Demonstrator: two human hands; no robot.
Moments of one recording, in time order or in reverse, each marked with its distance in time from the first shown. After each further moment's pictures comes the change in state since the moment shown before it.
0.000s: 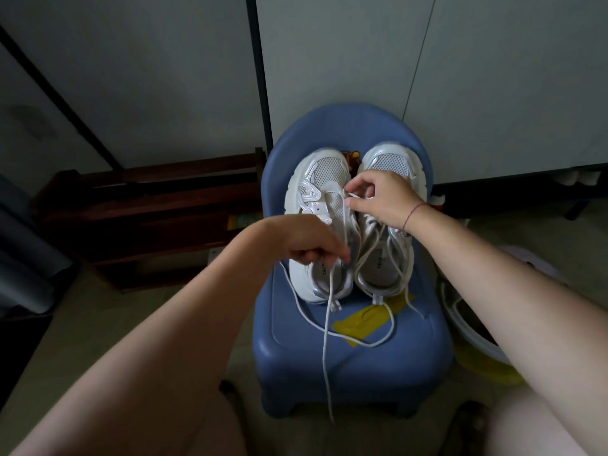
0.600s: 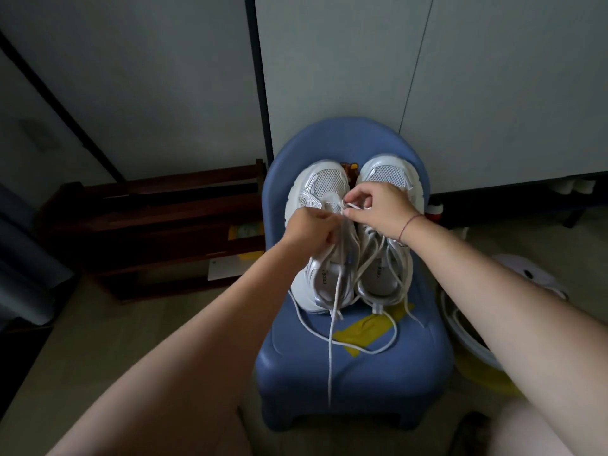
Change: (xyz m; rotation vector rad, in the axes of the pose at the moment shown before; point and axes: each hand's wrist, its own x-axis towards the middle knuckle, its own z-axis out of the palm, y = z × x) left_hand 0.024 0.003 0.013 -0.240 0.666 0.086; right_hand -0.001 -0.001 0.001 -0.013 0.029 -0.011
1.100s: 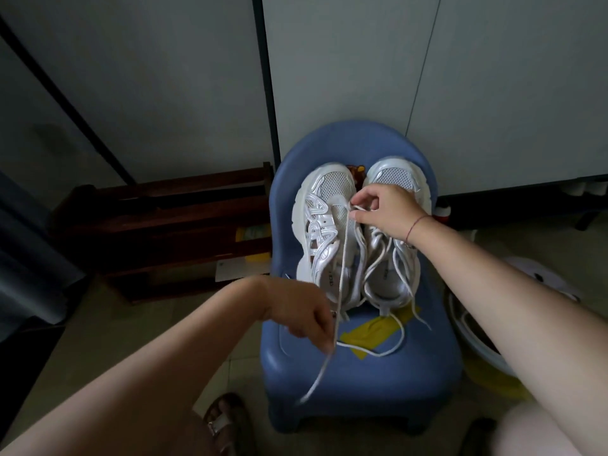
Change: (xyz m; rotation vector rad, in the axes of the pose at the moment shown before) left_hand -0.063 -0.024 -0.041 0.718 -1.008 0.073; right_hand 0.002 0.001 0.000 0.021 -0.025 0.026
